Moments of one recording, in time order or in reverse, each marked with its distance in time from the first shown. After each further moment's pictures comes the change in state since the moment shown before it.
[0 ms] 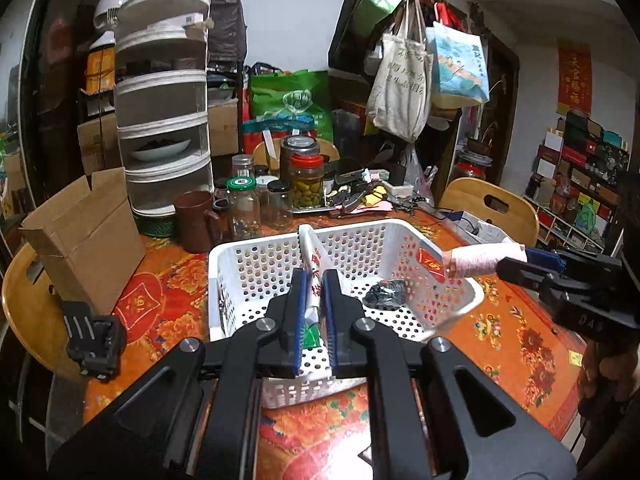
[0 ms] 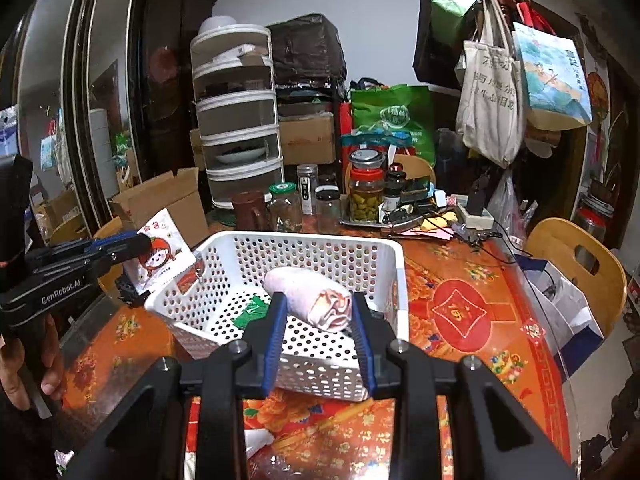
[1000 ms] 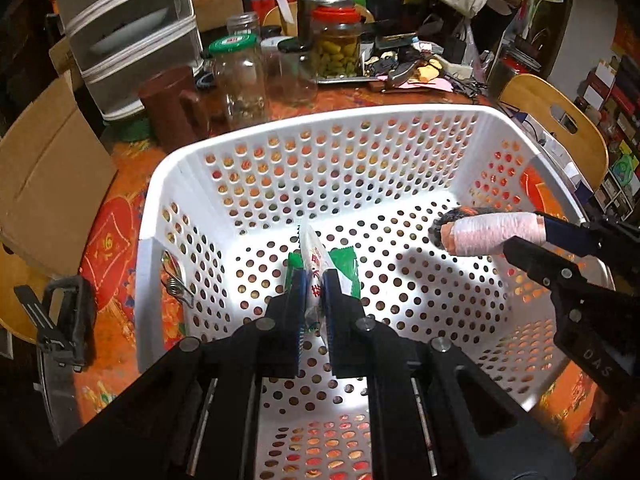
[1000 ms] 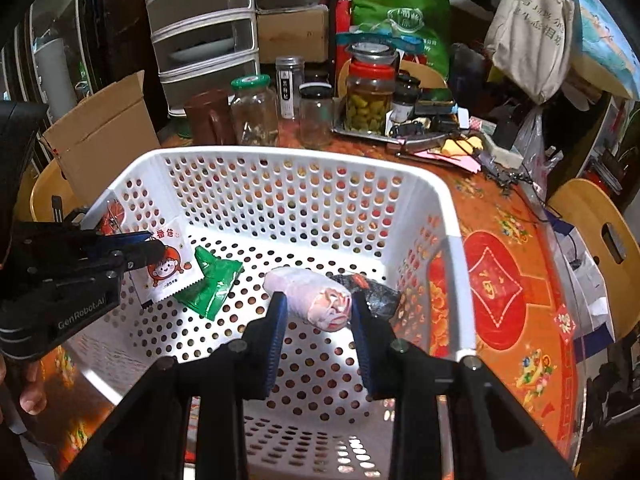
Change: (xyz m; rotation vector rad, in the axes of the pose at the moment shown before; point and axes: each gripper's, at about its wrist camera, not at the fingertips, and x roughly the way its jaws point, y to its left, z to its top) left arm 0.210 0.015 -0.019 -0.012 0.500 0.104; right arm 0.167 -0.005 0.002 -0.026 0.368 -0.056
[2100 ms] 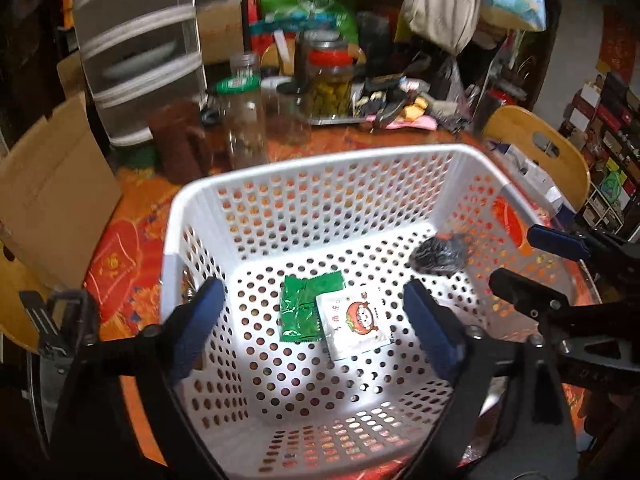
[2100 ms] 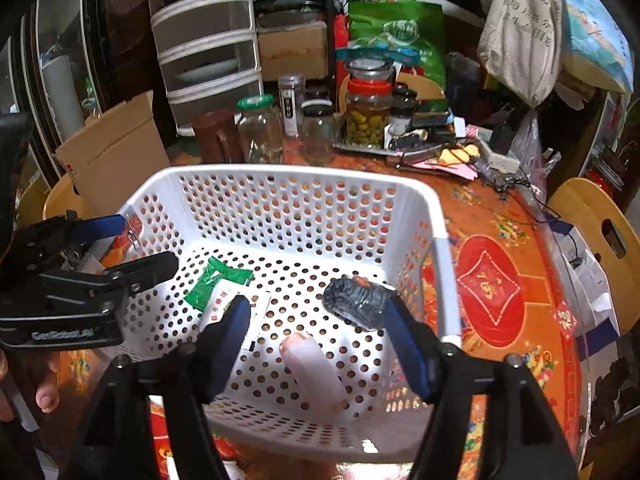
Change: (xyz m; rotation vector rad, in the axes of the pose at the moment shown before) left arm -0.048 0.004 -0.008 -0.004 -0.160 -0.043; right arm -0.030 -0.005 -0.005 0.030 -0.070 0.030
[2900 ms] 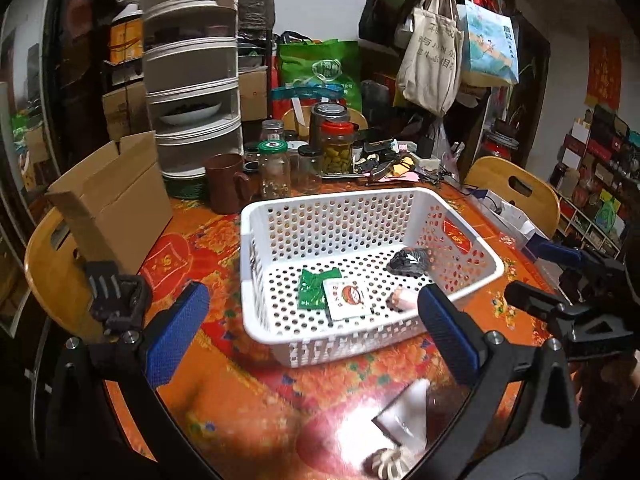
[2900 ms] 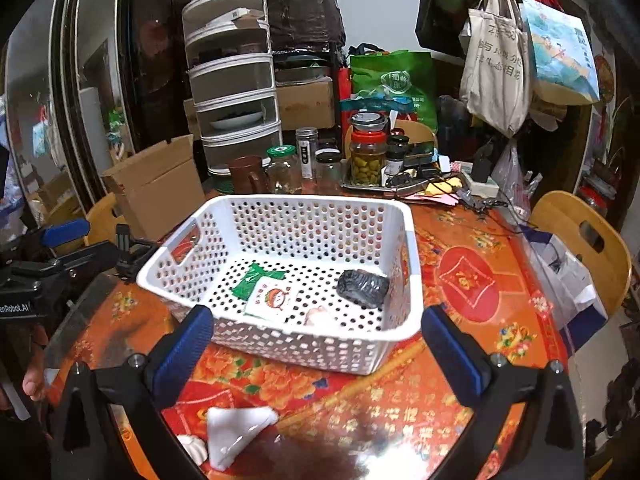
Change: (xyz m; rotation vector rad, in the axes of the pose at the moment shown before) left arm -0.164 0.010 -0.079 -0.036 -0.235 0.021; right arm -0.110 0.011 -0.058 0.014 -0.180 0.041
